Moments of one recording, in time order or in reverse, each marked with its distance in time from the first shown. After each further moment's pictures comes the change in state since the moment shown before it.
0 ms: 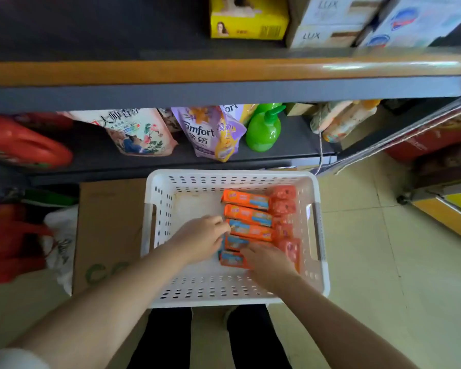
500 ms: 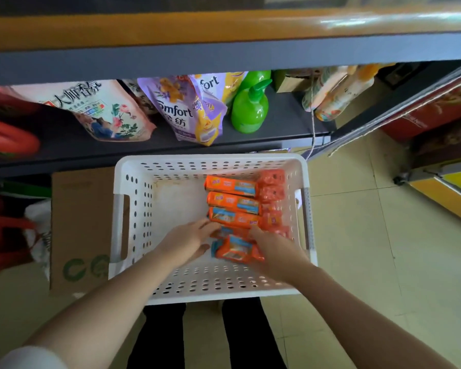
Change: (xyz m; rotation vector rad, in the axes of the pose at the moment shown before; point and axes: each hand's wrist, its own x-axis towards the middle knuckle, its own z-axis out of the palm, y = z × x) left_hand 0.011 -0.012 0.065 -0.070 -0.016 -0.004; right_hand -0.020 0.042 -0.002 0.362 0.141 0.029
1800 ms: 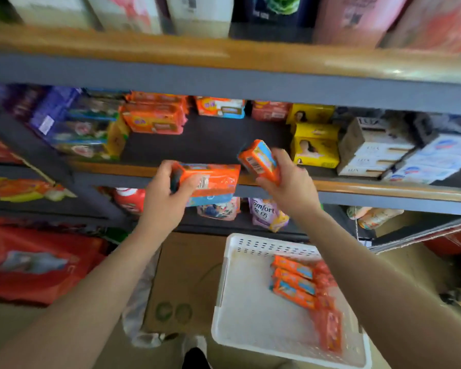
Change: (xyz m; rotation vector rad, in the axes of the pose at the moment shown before) left_hand -0.169 -0.015 -0.299 -0.629 1.171 -0.249; right_hand 0.044 -0.254 -0.219 0.099 0.683 -0.222
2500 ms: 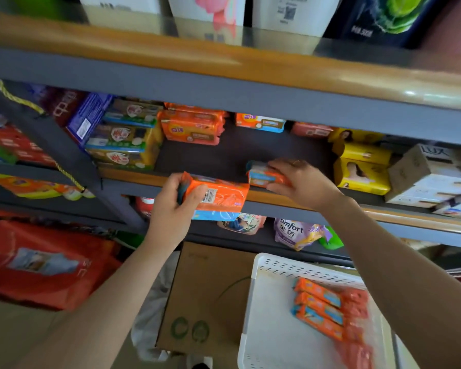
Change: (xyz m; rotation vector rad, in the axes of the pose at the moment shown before) left_hand 0.025 -0.048 -0.043 -0.145 -0.002 -0.033; right_hand 0.081 -0.010 0.041 -0.330 -0.273 -0.310
